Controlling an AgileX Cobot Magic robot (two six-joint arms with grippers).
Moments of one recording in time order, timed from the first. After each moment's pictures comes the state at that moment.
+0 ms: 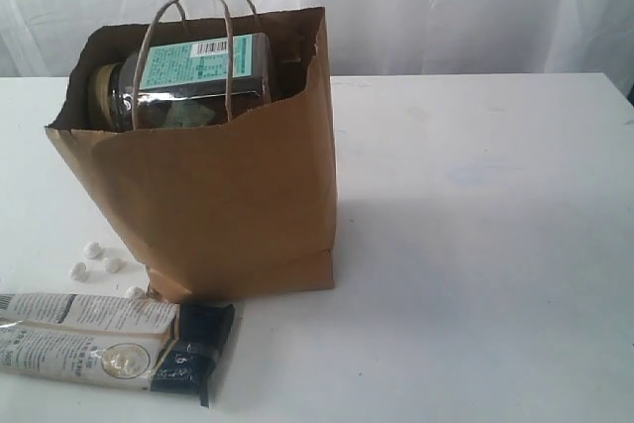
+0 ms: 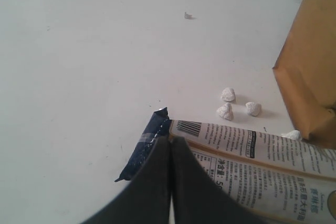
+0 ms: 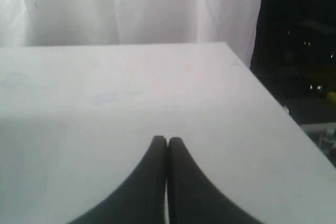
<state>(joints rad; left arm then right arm) 0.12 0.00 0.03 -0.25 0.39 0.16 -0.07 0.00 -0.01 0.00 0.26 0.04</state>
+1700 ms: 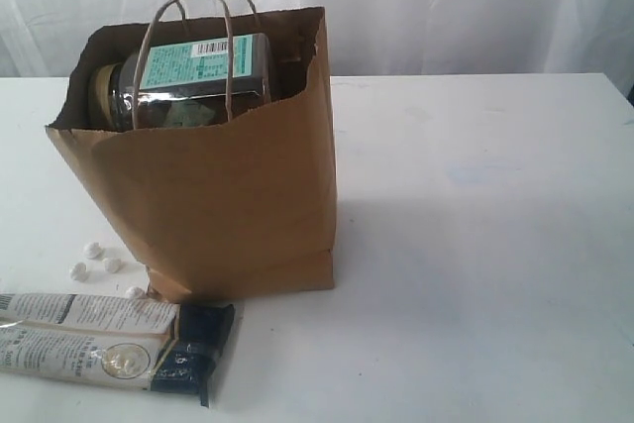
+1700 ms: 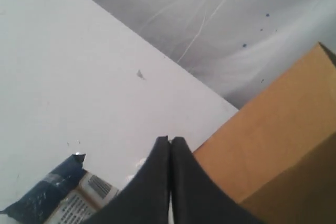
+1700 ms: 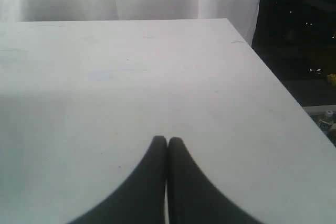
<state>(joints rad) 0.09 0.00 0.03 -0.64 0.19 -0.02 -0.07 0.00 0.00 0.00 0.32 0.03</state>
